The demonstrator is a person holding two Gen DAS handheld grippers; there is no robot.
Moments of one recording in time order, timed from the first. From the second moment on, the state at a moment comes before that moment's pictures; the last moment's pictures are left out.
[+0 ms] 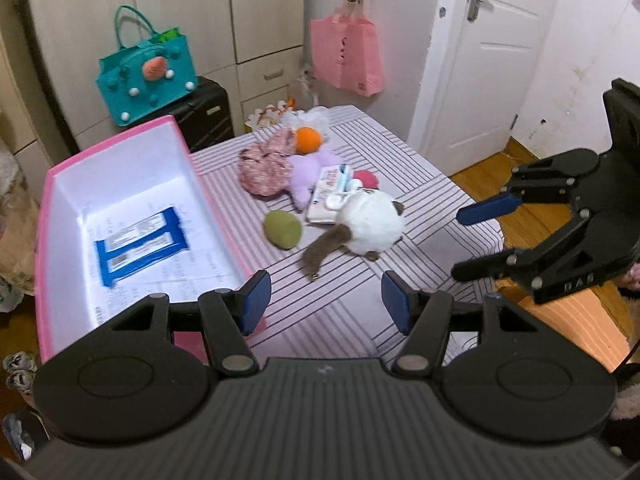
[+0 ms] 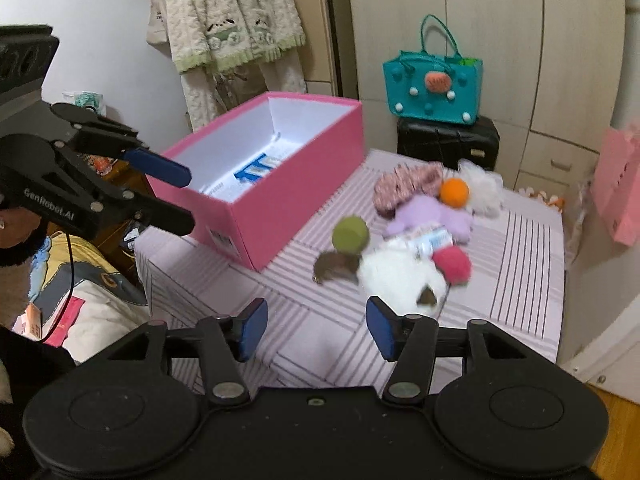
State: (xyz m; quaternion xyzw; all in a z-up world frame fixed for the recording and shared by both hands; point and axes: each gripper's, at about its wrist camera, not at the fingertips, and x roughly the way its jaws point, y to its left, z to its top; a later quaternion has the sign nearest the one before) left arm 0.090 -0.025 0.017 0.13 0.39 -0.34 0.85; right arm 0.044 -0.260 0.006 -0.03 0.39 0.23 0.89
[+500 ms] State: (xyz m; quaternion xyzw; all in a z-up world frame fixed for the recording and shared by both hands) left arm 0.127 -0.083 -0.041 0.11 0.40 -0.36 0.84; right arm 0.062 -0.294 -0.078 -0.01 0.35 0.19 0.92
